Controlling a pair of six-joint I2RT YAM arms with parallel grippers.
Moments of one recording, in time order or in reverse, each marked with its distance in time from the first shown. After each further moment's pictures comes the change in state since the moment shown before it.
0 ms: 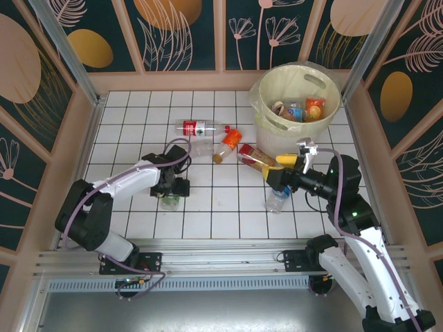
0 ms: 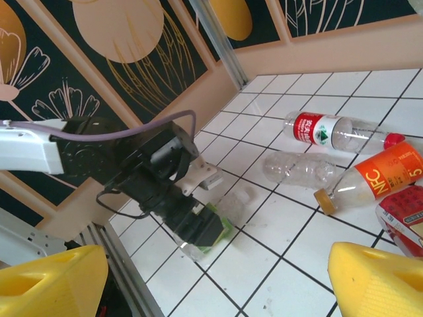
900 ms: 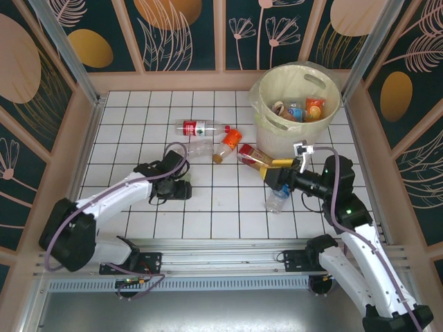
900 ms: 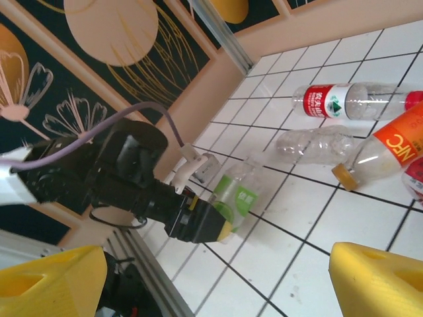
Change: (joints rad) left arm -0.055 -0.202 -0.090 0.163 0.138 -0.013; right arm 0.005 0.023 -0.068 0.084 -0.026 0.167
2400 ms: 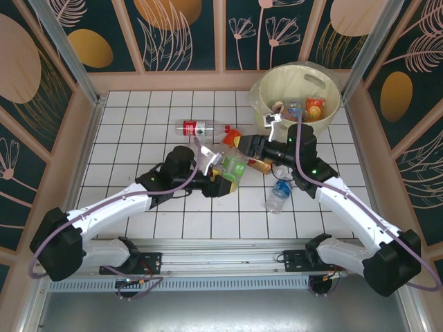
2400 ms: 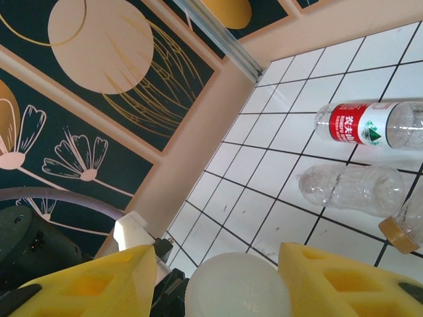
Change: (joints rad) left arm -0.172 -0.063 -0.025 0.646 0.513 0.147; right arm 0.194 0.475 0.189 0.313 0.171 0.146
